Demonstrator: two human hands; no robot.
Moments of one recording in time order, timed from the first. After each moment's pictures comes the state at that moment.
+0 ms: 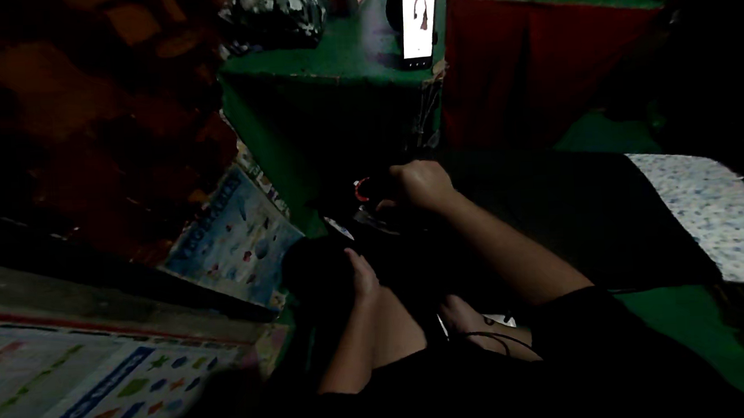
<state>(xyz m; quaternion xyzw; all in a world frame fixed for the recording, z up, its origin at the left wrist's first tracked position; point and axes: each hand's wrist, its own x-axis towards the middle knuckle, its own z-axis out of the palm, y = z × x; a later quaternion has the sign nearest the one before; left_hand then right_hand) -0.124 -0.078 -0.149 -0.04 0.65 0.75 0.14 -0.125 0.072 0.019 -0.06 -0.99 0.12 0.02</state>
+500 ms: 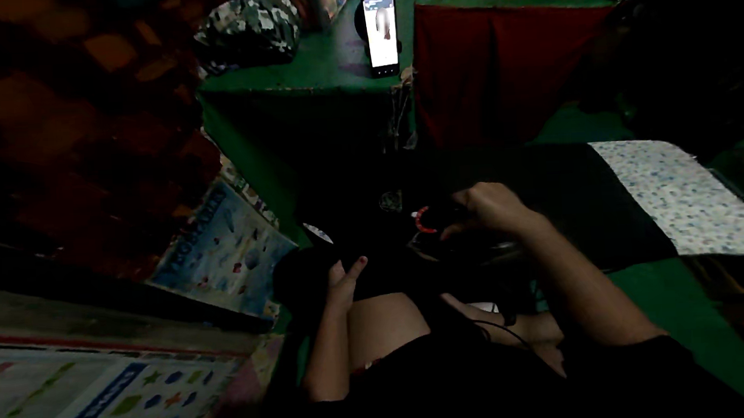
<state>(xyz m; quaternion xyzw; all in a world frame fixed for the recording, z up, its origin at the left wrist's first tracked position) -0.125 -0.115 -0.158 0.14 0.68 0.69 0.18 0.016 0.142 0.009 -0.07 -0.99 0.14 0.00</state>
